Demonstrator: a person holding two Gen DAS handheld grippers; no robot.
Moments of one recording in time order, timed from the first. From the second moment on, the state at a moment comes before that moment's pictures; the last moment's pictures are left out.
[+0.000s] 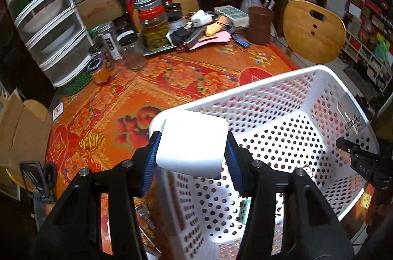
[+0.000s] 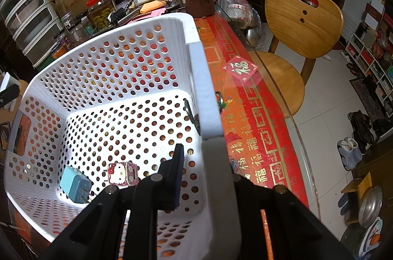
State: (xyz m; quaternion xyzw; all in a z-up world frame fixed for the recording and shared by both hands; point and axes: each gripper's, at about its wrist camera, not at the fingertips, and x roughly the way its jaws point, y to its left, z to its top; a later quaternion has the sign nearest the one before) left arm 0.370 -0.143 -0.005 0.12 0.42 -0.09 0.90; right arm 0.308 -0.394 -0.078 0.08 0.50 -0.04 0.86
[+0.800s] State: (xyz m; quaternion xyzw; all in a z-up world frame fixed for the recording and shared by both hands) left arm 0.321 -0.147 0.004 0.14 0.36 -0.11 0.92; right arm 0.309 -0.390 -0.078 0.08 0.50 -0.04 0.86
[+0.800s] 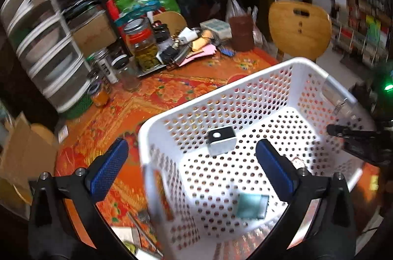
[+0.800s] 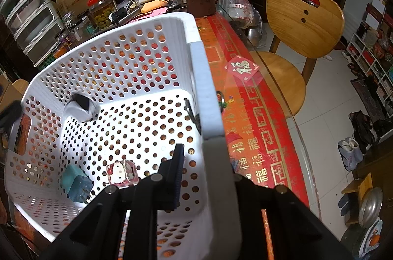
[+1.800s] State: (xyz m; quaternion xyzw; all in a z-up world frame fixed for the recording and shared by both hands) left arm 0.253 0.080 -0.139 -0.09 0.47 -0.02 0.88; right arm 0.308 -0.392 -0.079 0.07 0.50 -0.04 0.86
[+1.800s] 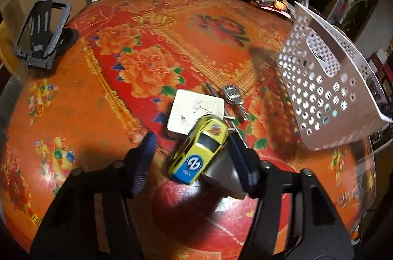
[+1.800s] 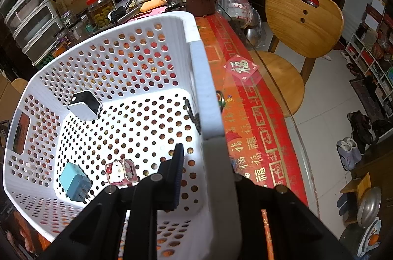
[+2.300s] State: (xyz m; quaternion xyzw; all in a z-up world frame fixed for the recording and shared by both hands) left arm 0.249 0.090 -0.146 -0.07 0.47 0.02 0.88; right arm 0.307 -0.392 -0.079 0.08 0.50 -0.04 0.86
